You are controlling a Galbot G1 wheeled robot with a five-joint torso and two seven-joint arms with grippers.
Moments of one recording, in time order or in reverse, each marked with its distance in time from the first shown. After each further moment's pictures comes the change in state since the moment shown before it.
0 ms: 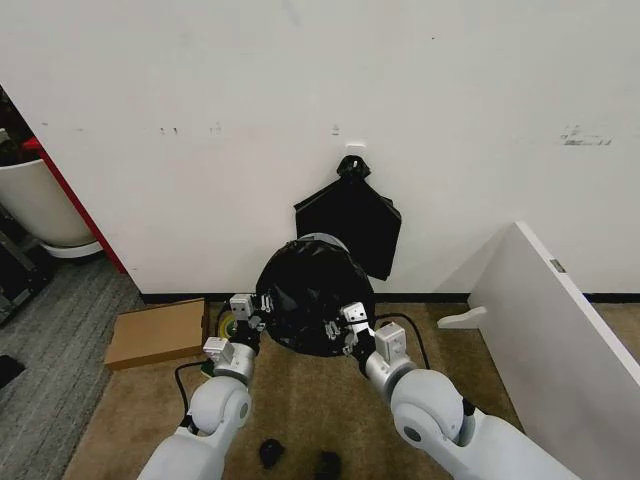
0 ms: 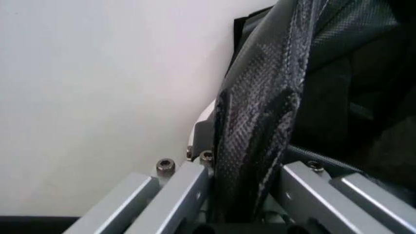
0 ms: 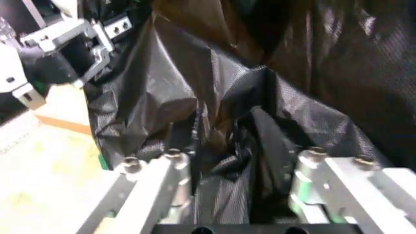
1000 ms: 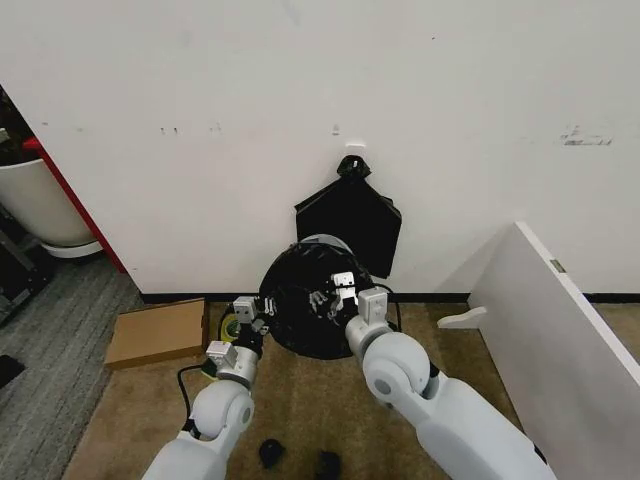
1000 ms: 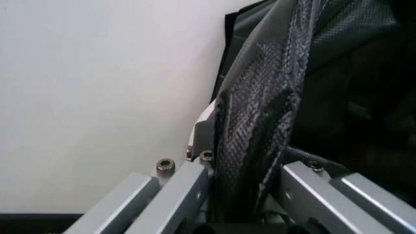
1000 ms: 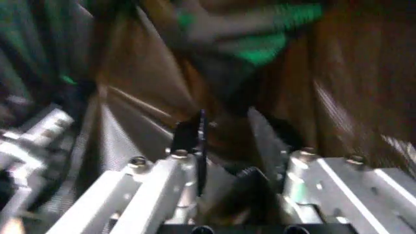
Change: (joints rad) left arm 0.013 -0.010 0.013 -0.002 0.023 -0.011 0.003; right arm 0.194 0.181 -0.020 -0.184 0.116 -0.041 0.158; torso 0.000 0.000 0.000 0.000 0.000
